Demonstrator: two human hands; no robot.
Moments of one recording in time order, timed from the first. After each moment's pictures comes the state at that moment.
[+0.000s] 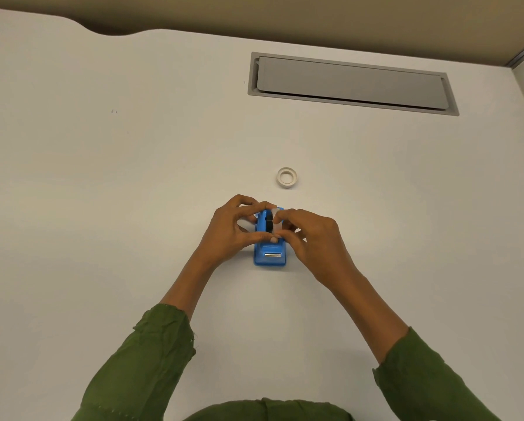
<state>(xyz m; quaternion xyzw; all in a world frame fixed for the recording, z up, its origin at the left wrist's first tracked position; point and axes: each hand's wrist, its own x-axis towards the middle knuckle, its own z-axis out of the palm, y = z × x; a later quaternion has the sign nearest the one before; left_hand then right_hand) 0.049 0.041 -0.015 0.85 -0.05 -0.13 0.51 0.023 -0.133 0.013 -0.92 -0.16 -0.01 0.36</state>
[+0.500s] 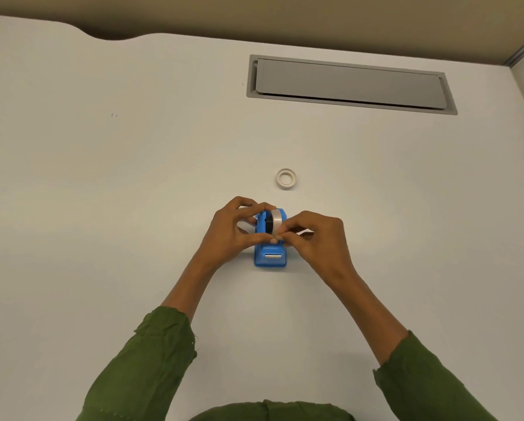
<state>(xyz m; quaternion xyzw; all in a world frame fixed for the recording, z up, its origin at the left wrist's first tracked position) 0.048 0.041 -0.016 0.84 -0.07 -0.12 0.52 0.021 -0.133 0.016 -0.88 -0.04 0.03 0.48</state>
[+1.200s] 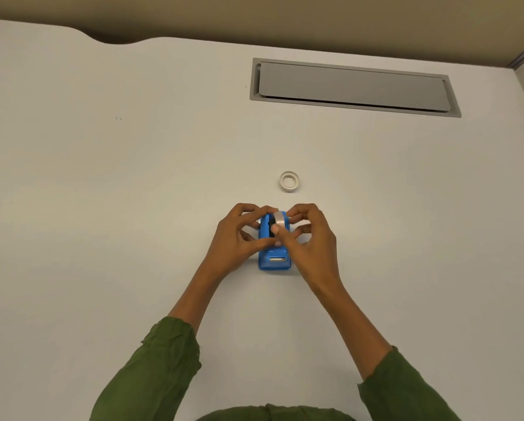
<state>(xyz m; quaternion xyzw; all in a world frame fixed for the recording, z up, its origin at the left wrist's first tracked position) 0.040 0.038 -0.024 0.82 -0.05 -0.09 0.56 0.015 -0.110 0.007 -0.83 0.11 0.00 0.55</state>
